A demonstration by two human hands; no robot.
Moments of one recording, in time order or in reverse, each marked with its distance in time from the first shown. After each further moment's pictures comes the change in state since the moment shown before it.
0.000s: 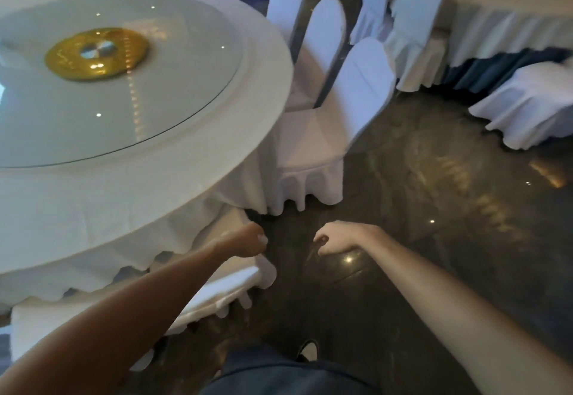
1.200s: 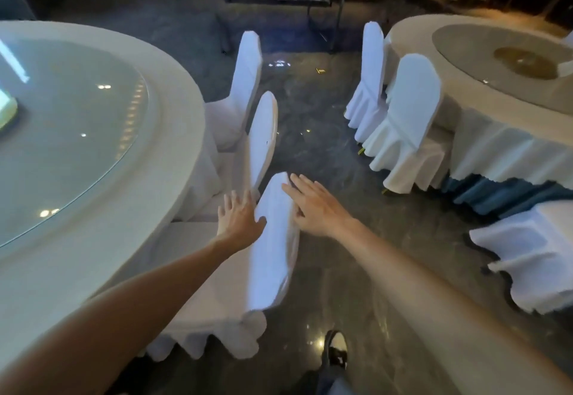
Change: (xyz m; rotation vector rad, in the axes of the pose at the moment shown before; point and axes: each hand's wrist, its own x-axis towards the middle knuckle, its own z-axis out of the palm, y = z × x) left_hand 0.579 0.457 -0.373 -0.204 0.618 -0.168; right_hand 0.276 0.499 -0.615 -0.311 0.748 -0.378
